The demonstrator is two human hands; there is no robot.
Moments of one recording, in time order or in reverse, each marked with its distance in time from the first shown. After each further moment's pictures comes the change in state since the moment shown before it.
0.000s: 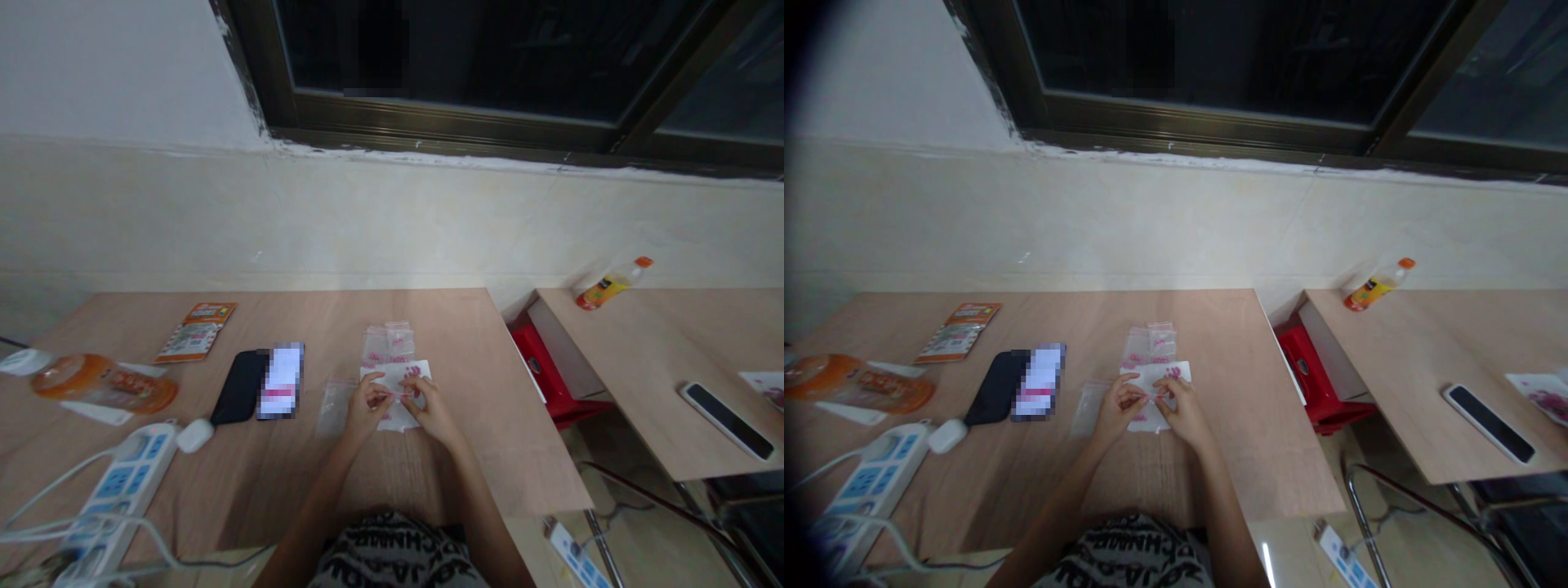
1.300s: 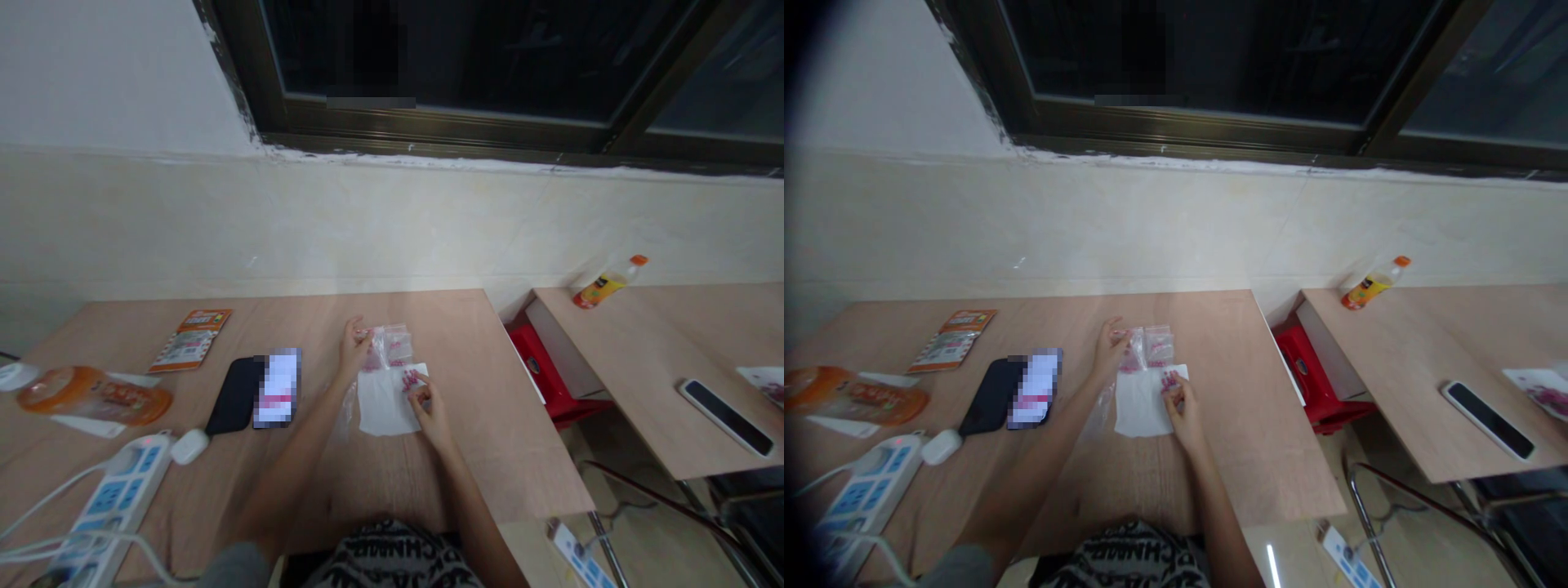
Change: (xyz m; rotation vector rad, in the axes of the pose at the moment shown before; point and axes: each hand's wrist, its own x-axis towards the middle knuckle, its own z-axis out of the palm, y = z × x) left_hand 0.119 0.028 -0.015 0.082 0.215 0.124; right_hand -0.011 0.029 0.026 0.228 0.303 0.154
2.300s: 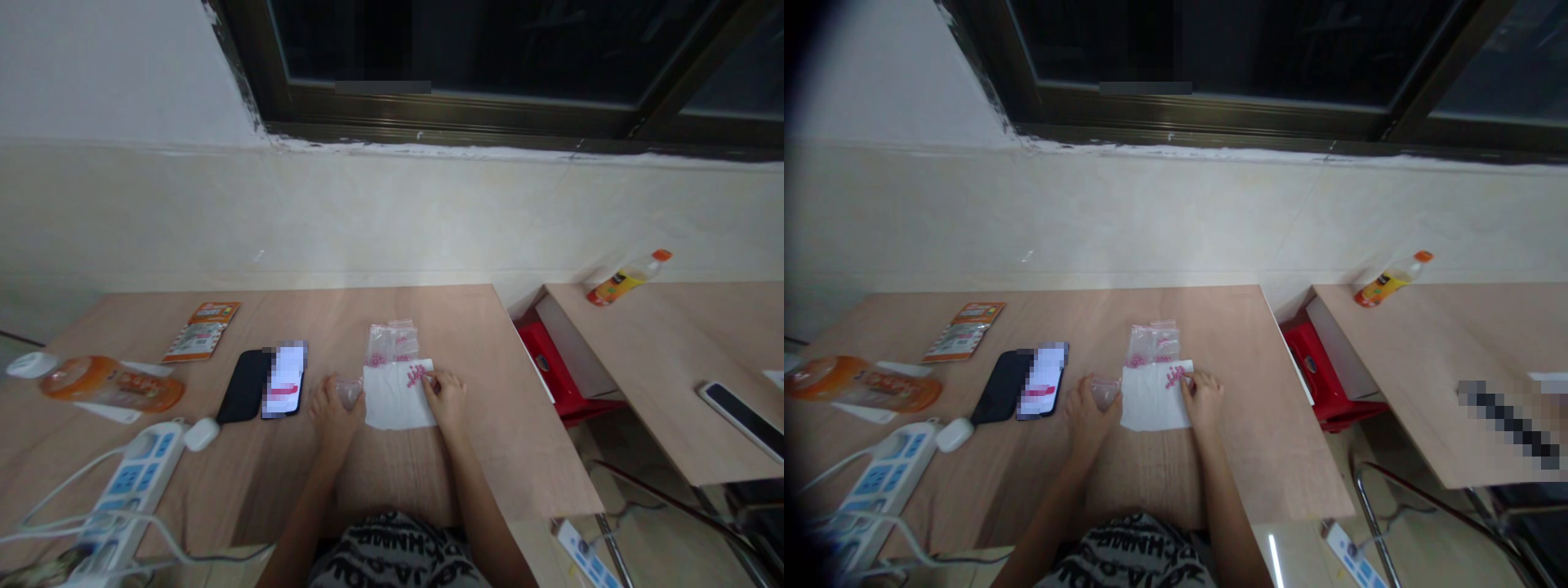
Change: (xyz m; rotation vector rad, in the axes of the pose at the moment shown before) left_hand -0.127 -0.038 -0.055 1.056 0.278 0.070; right_hand 0.017 0.005 -0.018 -0.690 0.102 -0.036
